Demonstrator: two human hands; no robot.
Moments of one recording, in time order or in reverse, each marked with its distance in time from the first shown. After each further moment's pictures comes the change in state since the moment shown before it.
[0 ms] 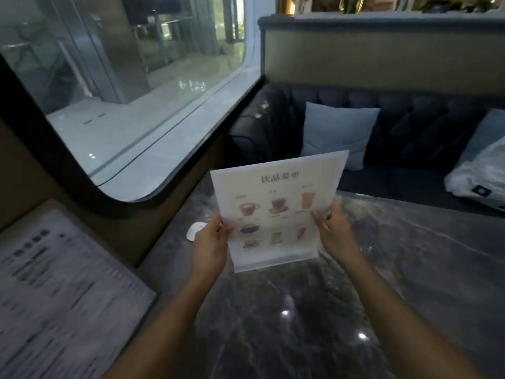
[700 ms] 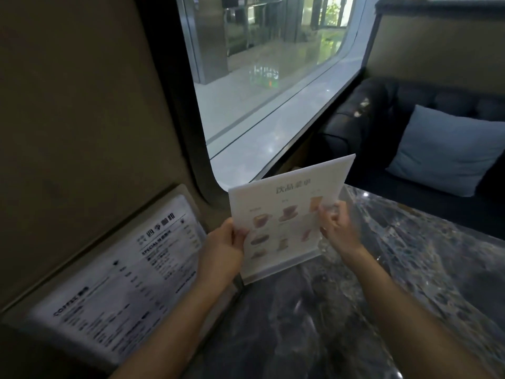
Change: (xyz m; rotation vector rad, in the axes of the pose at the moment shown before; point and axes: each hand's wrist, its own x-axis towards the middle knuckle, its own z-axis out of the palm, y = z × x) left_hand 0.018 -0.073 -0.143 0.247 0.168 -0.234; right_hand 0.050 -0.063 0.198 0.277 -0.299 -0.040
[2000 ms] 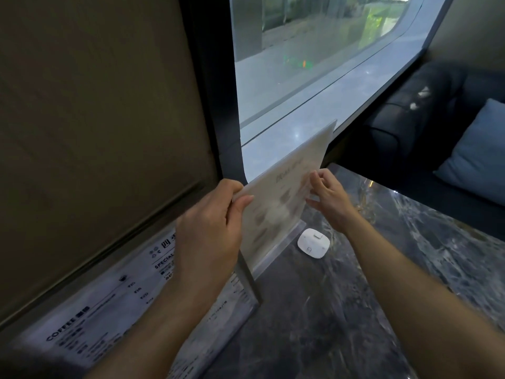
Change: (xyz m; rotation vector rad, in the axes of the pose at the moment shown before) left_hand 0.016 0.038 -0.070 0.122 0.333 0.340; right_hand 0.087 -0.038 0.090 0.222 -0.376 -0.036
